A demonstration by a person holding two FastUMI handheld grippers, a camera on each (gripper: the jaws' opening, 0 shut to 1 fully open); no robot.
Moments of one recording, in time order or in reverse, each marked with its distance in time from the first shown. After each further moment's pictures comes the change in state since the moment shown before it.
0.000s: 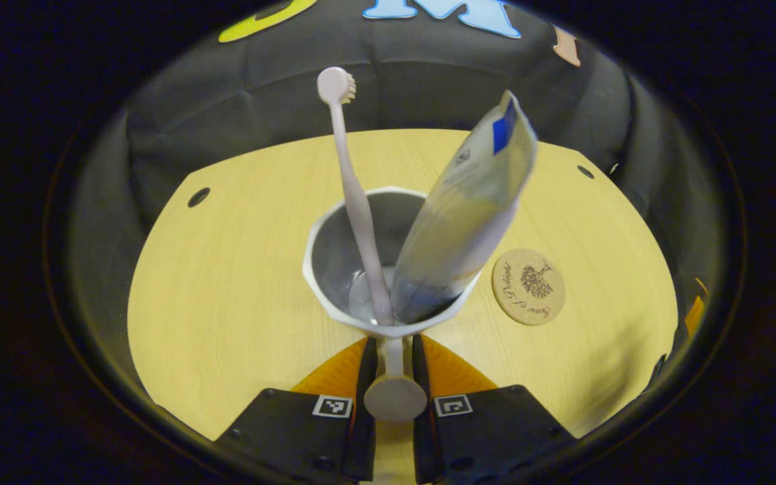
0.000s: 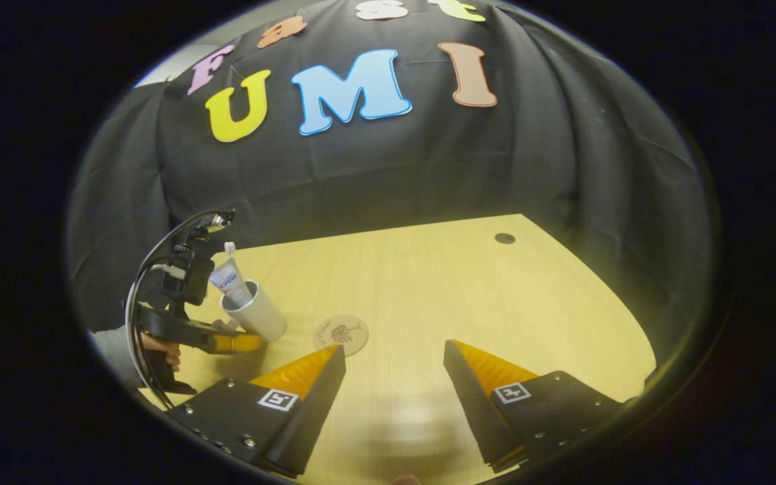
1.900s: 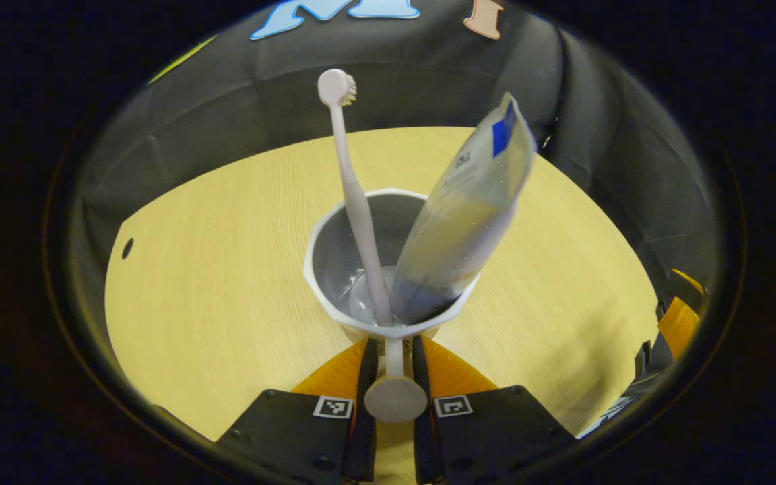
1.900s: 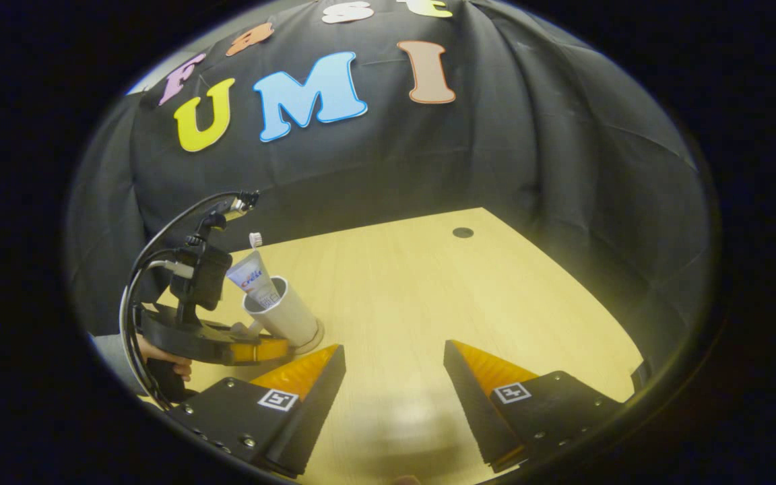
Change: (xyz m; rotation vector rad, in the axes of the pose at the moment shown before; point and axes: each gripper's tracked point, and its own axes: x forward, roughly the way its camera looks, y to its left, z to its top) left arm 0.017 -0.147 0.014 0.173 0.010 -0.196; right arm -0.014 -0.059 -0.001 0.060 0.009 -0.102
